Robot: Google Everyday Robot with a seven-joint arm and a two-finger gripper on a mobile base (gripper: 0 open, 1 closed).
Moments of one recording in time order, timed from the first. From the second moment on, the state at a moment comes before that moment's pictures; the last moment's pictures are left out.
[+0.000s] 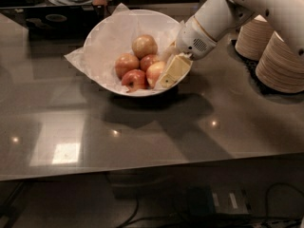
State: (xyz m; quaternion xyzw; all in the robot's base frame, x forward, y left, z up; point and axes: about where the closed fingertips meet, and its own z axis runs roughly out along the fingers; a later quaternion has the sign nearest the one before) arm 0.577 -0.044 0.892 -0.63 0.71 0.23 0.22
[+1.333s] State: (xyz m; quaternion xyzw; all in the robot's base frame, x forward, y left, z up) arm 0.577 -0.042 0.886 -0.62 0.72 0.25 0.20
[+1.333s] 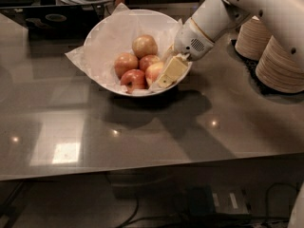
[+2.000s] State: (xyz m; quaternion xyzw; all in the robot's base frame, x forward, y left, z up) arm 0.575 -0.046 0.890 -0.61 0.71 0.28 0.23
